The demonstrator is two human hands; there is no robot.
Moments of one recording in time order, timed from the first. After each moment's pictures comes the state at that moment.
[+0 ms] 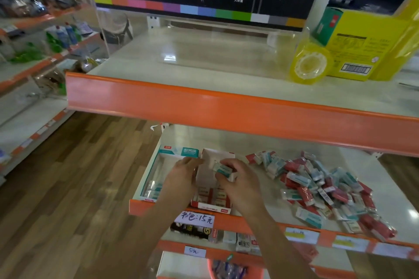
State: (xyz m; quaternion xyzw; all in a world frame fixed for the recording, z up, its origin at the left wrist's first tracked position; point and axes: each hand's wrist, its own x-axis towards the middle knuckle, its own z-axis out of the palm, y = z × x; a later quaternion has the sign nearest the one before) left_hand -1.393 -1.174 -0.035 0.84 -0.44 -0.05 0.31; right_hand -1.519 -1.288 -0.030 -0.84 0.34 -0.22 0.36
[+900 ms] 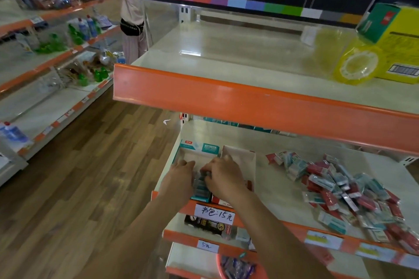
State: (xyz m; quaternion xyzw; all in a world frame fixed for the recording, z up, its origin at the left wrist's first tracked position) left_hand -1.361 -1.136 -0.049 0.91 -0.38 -0.09 0.16; right_hand -1.441 -1.251 -0.048 -0.96 0.23 -0.02 0.16
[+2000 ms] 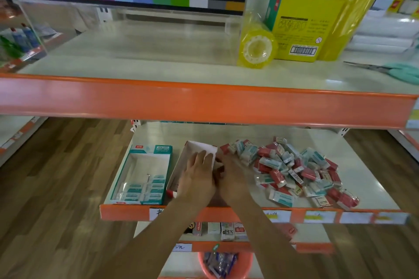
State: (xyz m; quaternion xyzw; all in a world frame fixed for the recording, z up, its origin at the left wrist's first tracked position) left_hand -1.465 -1.237 -0.036 0.82 -0.50 -0.03 0.27; right_hand -1.539 -1.322 -0.068 -0.84 0.37 -0.22 0.34
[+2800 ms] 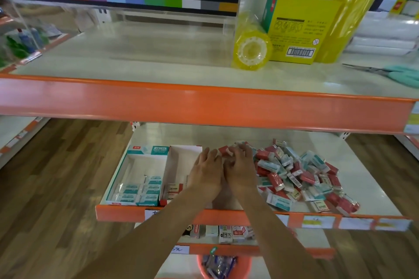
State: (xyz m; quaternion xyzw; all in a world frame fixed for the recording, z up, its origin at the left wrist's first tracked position) left_hand -1.469 -1.277 -0.045 0.80 -0.56 -0.02 0.19; right_hand -1.549 -1.359 -0.060 -0.81 0.44 -0.26 0.28
